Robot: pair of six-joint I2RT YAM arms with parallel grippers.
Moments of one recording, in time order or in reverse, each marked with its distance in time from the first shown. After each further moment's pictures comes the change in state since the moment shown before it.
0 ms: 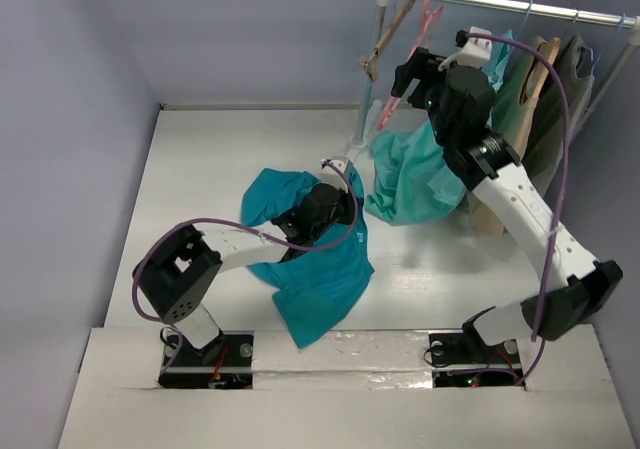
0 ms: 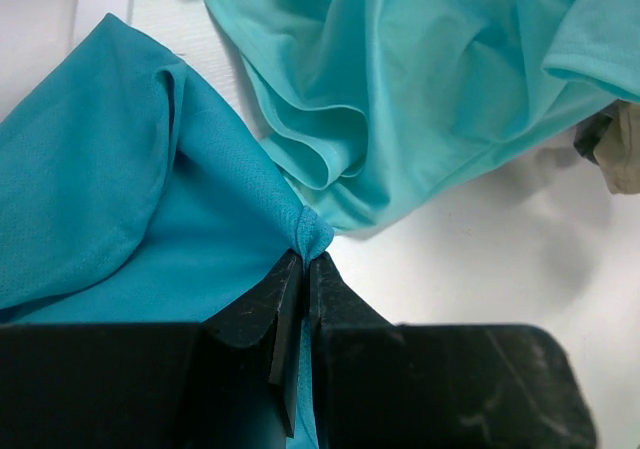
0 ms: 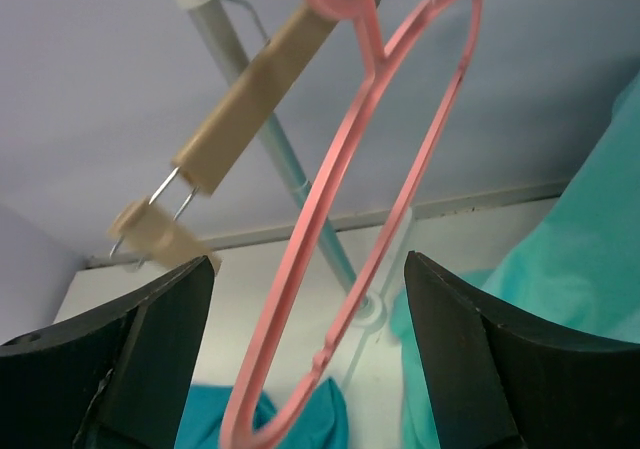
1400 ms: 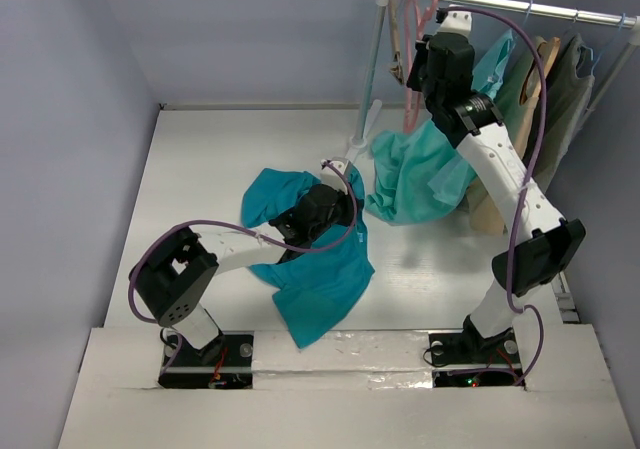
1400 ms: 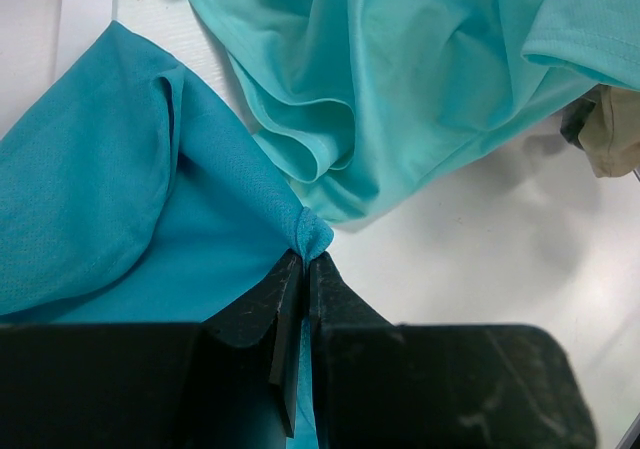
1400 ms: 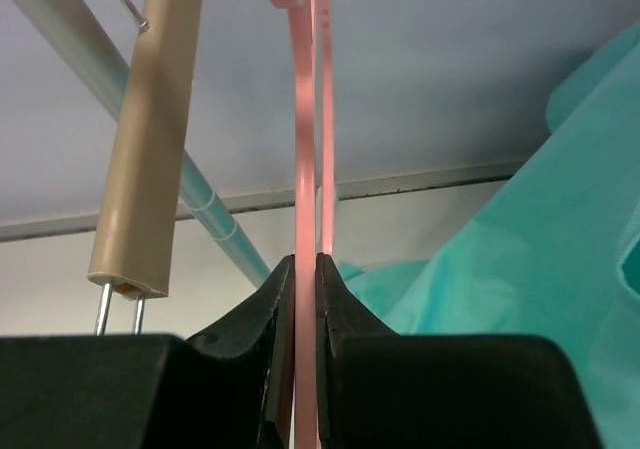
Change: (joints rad) left arm 0.000 -0.026 -0.016 0.000 0.039 0.021; right arm -0.116 0.333 0.379 -0.242 -0.035 -0.093
